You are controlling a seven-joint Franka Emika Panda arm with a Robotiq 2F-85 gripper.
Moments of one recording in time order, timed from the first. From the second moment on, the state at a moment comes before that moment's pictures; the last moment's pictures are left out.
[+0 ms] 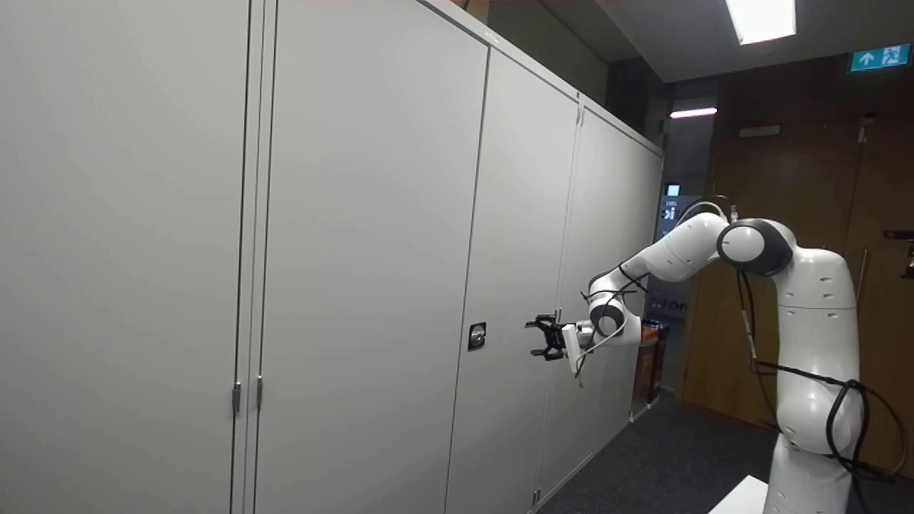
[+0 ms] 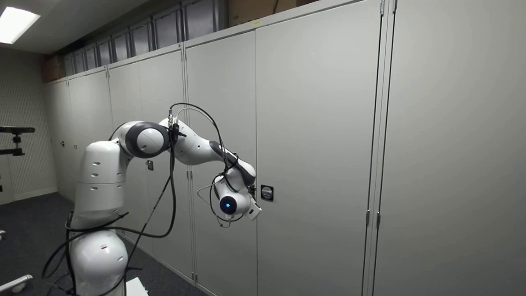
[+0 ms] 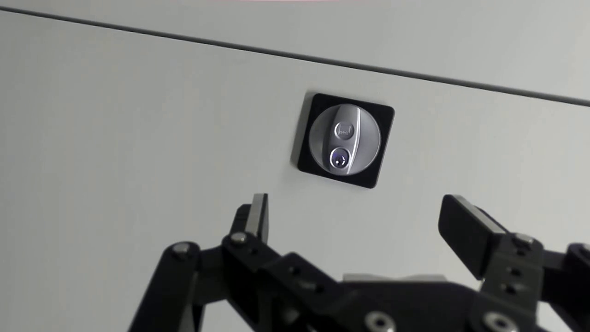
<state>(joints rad) 0.08 0.17 -0.05 -2.21 2.32 2.51 -1.15</state>
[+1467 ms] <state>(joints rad) 0.07 0.25 -0.06 -2.19 2.60 2.34 -1.49</state>
